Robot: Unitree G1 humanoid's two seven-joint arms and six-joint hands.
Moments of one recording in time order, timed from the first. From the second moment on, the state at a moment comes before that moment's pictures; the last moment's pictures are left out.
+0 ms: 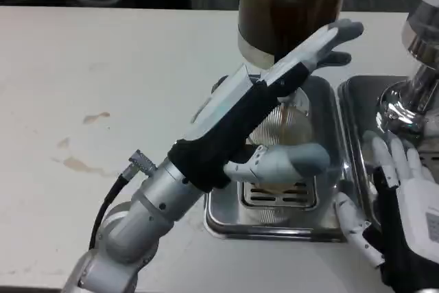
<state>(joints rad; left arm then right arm) -0.31 0.20 -0.29 0.38 0.16 -0.87 -0.23 0.36 -0.21 0.25 -0.21 -0.90 0.14 -0.39</state>
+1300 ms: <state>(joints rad) -0.31 0.19 -0.30 0.36 0.16 -0.85 -0.23 0.09 -0.19 0.13 0.12 -0.29 -0.16 -0.07</state>
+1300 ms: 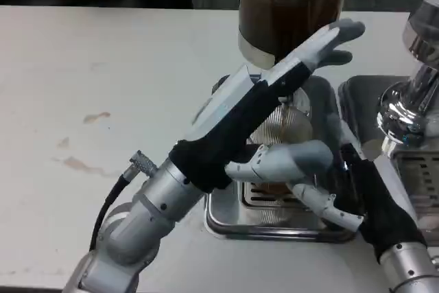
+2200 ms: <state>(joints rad) -0.29 0.20 -0.29 0.33 0.16 -0.82 -0.23 0.00 -0.16 0.12 0.27 -0.26 -0.23 -0.06</state>
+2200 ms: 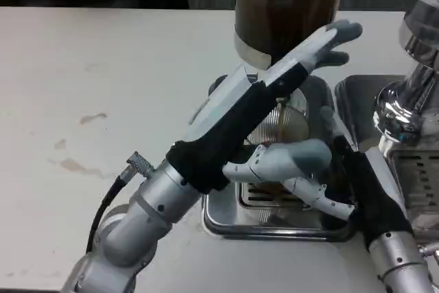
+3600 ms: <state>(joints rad) -0.21 0.22 -0.15 0.11 0.15 -0.81 -0.19 0.01 -0.14 0.13 0.22 -0.21 -0.23 0.01</state>
